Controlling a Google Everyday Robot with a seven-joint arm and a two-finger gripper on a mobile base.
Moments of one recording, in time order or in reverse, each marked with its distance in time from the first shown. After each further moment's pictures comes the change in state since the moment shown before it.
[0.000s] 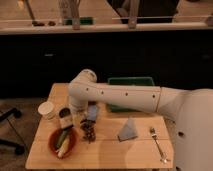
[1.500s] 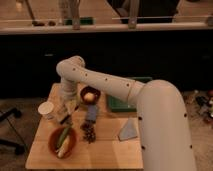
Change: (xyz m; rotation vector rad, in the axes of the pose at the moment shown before) arm -0.029 -0.063 0.019 -0.164 -0.092 -0.429
